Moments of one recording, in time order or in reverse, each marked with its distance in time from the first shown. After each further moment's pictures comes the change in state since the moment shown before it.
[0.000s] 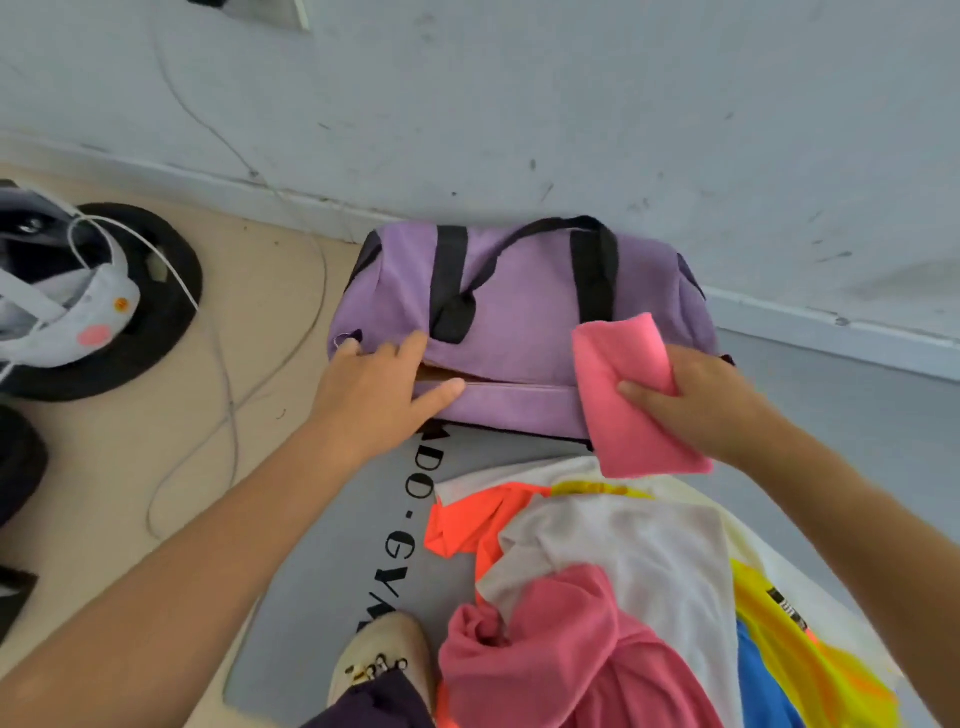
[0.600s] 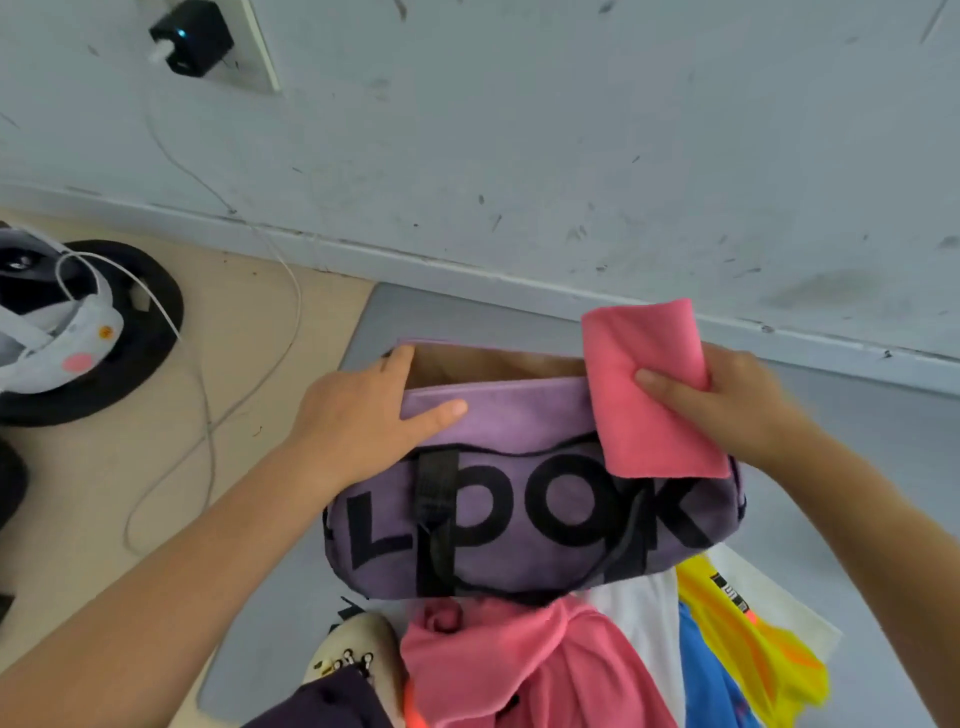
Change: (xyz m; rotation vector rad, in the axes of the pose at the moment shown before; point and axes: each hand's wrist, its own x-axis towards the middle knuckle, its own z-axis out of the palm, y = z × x) left_hand -0.025 0.044 -0.053 -0.129 0.038 0.023; right_hand -0.054 0.027 -0.064 0.206 0.108 0.024
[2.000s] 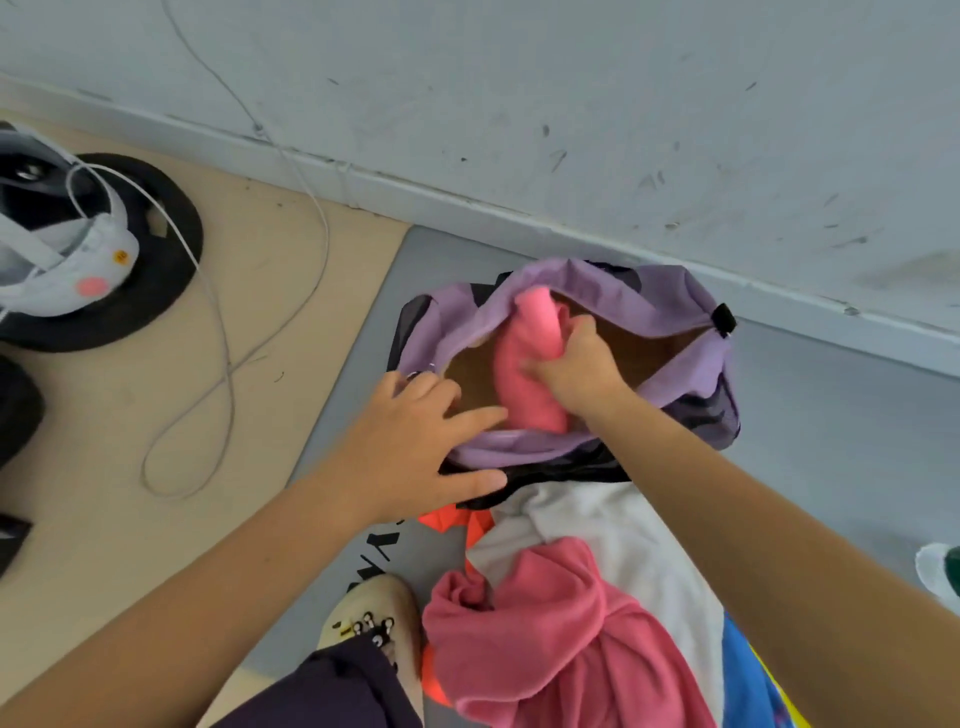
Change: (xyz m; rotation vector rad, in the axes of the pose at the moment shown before) left_hand -0.042 -0.004 0.038 -0.010 -0.203 0.278; right_hand 0.070 -0.062 0.167 0.313 -0.130 0.179
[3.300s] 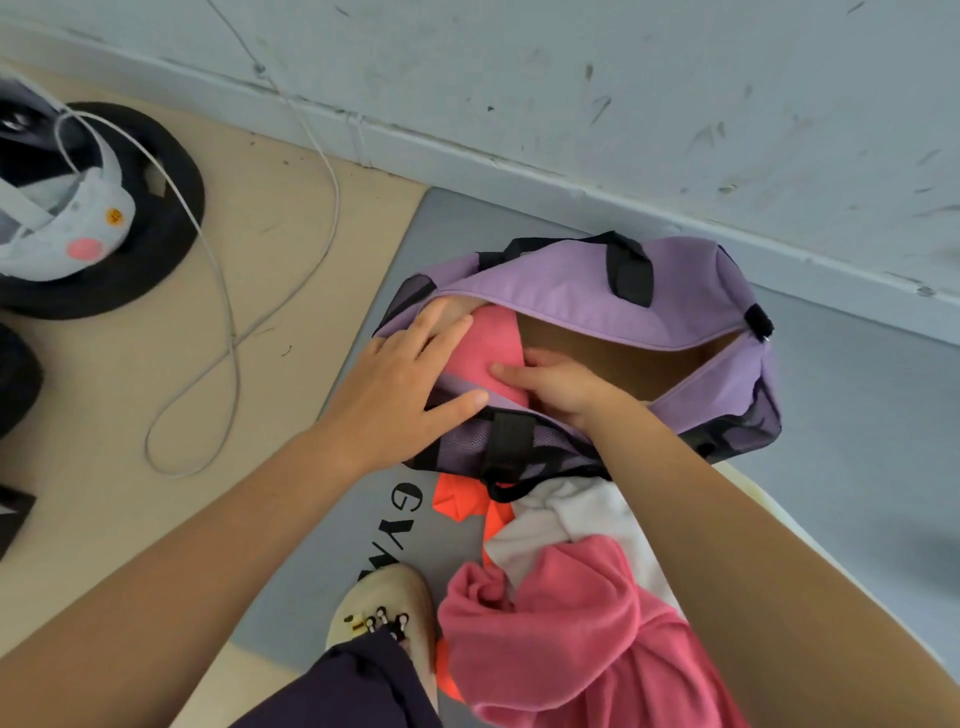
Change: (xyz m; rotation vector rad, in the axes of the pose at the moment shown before) left_hand 0.017 -0.042 0.031 -0.166 0.092 -0.232; right_hand 0.021 0.034 0.063 0.553 -0.511 0.235
